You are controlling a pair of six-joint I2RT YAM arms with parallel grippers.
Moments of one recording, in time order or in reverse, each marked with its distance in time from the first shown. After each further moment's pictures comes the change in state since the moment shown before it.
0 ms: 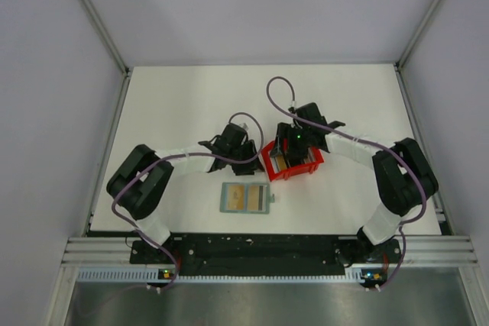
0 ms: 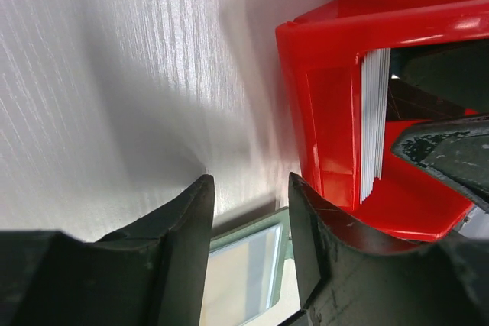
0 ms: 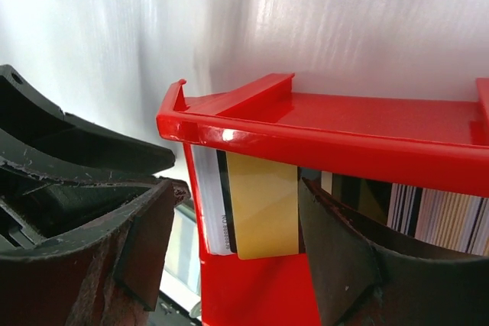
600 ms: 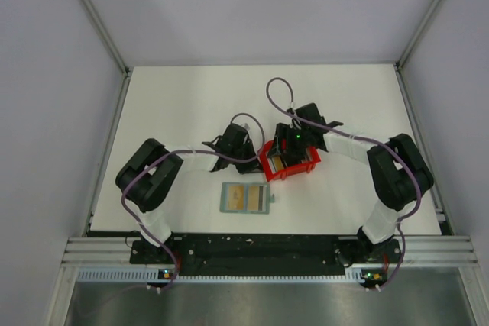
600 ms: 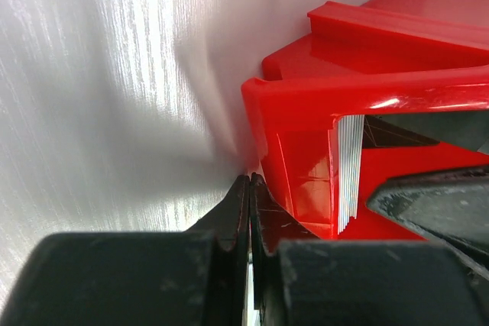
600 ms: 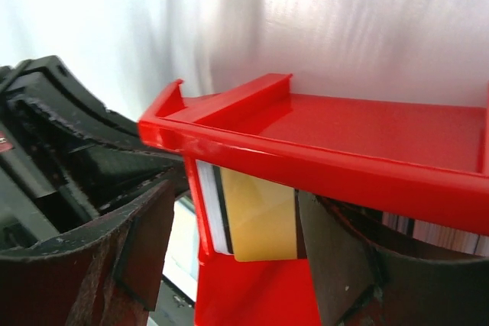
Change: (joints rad) left arm 0.005 0.087 0.000 0.125 0.053 -0.061; right arm -0.005 0.046 0.000 0.028 -0.058 0.014
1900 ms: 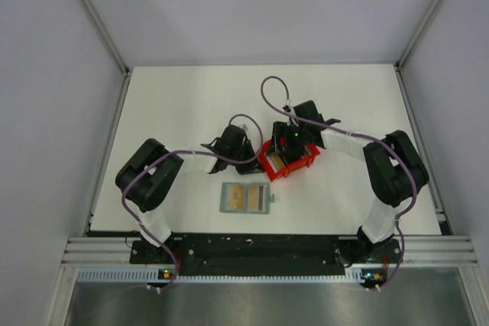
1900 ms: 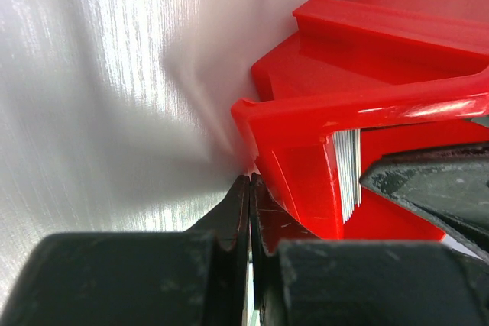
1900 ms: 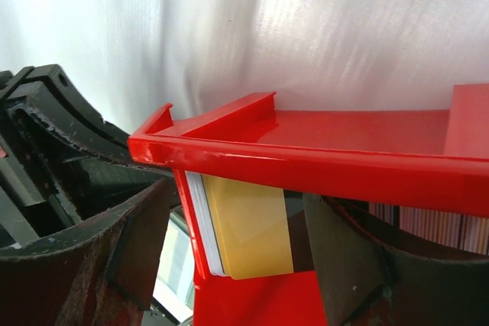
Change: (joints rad) left arm 0.010 0.005 -0.034 0.074 0.029 -0.049; right arm -0.002 0.045 0.042 0.022 -0.015 -0.084
